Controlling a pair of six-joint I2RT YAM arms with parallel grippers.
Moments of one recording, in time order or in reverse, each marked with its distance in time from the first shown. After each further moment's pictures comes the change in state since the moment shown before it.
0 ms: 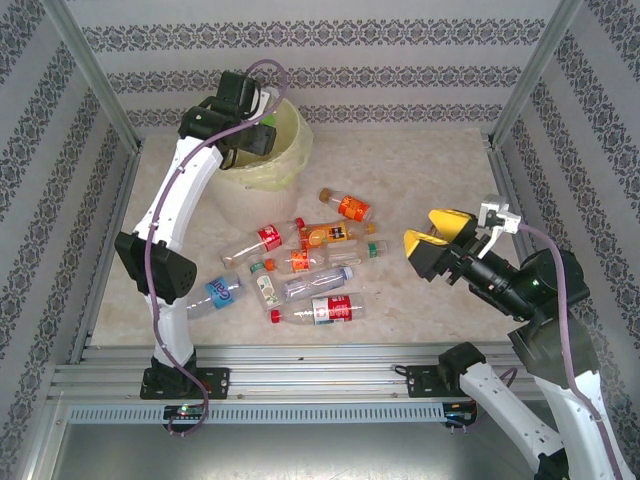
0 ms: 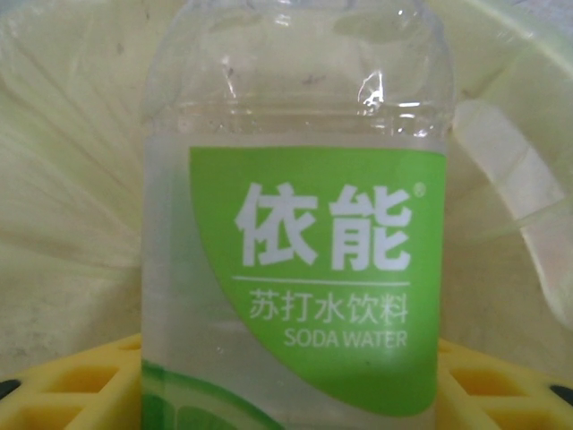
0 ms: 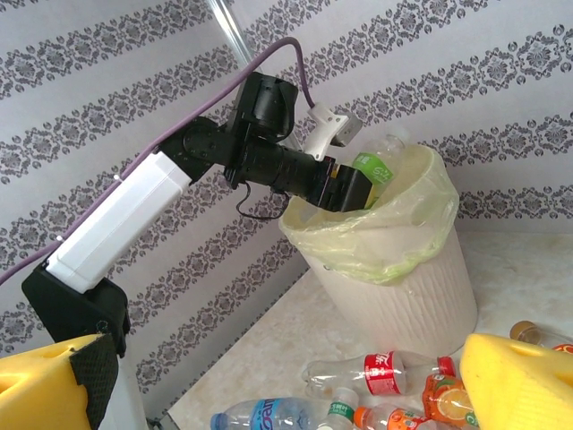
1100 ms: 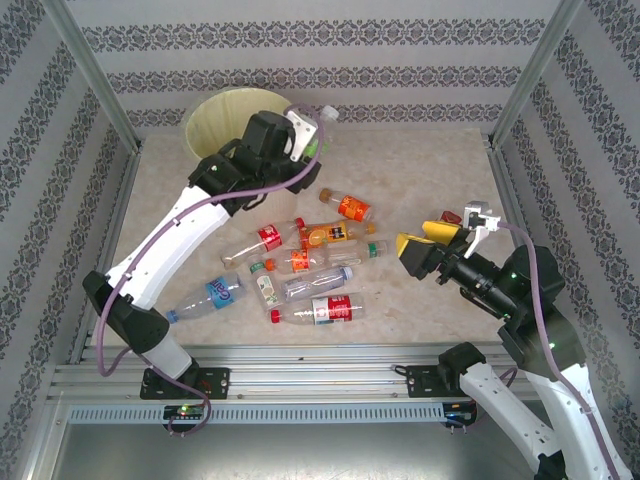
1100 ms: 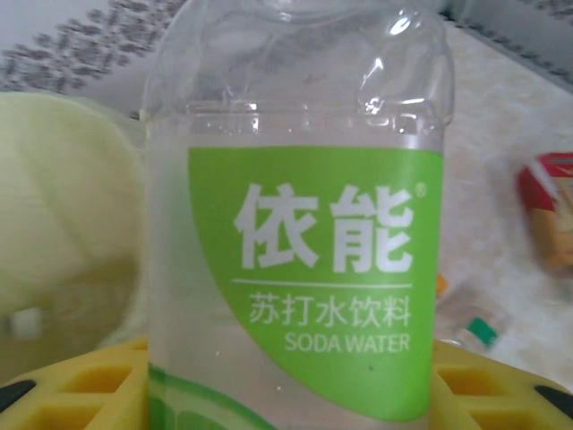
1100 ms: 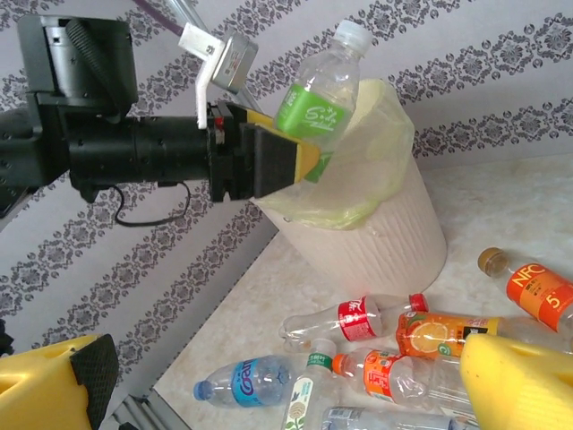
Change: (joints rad) left arm -0.303 -0.340 -0.389 0.262 -0.021 0.020; right arm 0.000 -0.009 -0.080 -0.066 0.039 0.031
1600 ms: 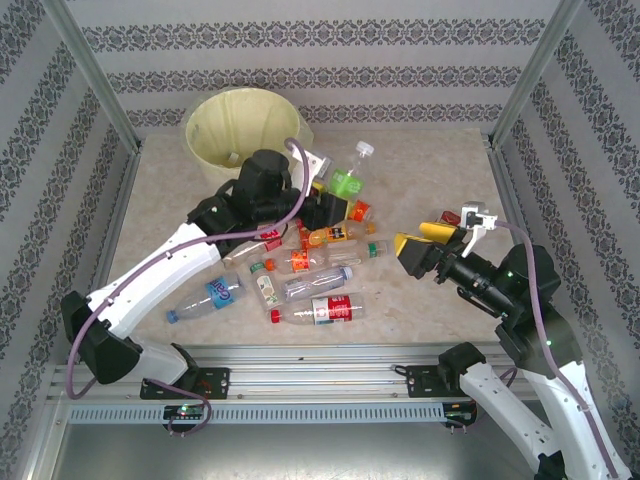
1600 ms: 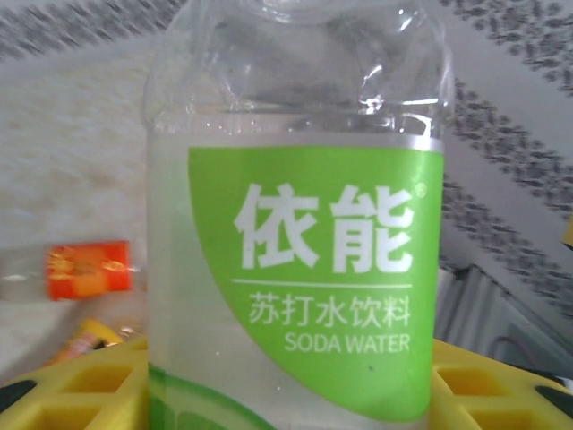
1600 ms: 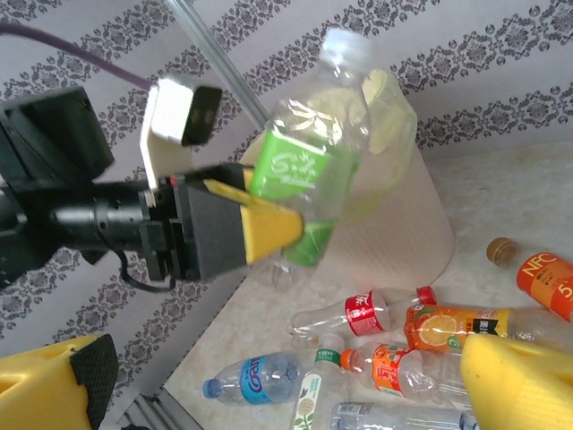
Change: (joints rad) left arm -0.106 -0.201 -0.375 0.341 0.402 -0.290; right arm 0.000 0.002 -0.019 0.012 -0.002 0.030
